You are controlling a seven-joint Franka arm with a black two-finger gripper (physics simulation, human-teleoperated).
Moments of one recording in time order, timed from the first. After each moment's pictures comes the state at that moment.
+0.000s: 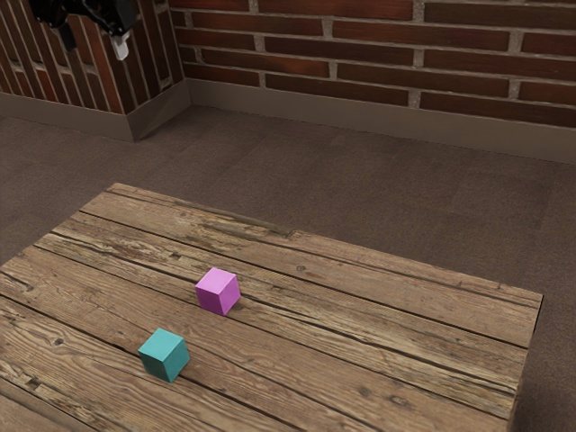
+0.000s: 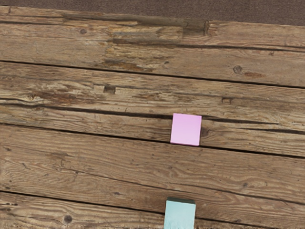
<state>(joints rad) -0.04 -0.04 0.03 -1.15 0.11 1.25 -0.09</state>
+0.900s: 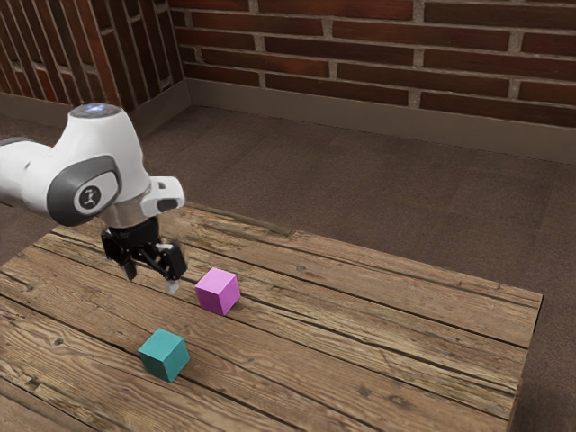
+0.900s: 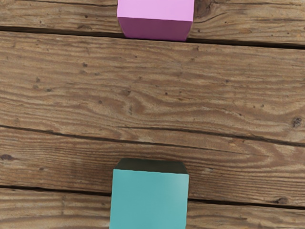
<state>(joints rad) -0.04 -0.28 0.03 -2.39 0.03 2.10 -0.10</state>
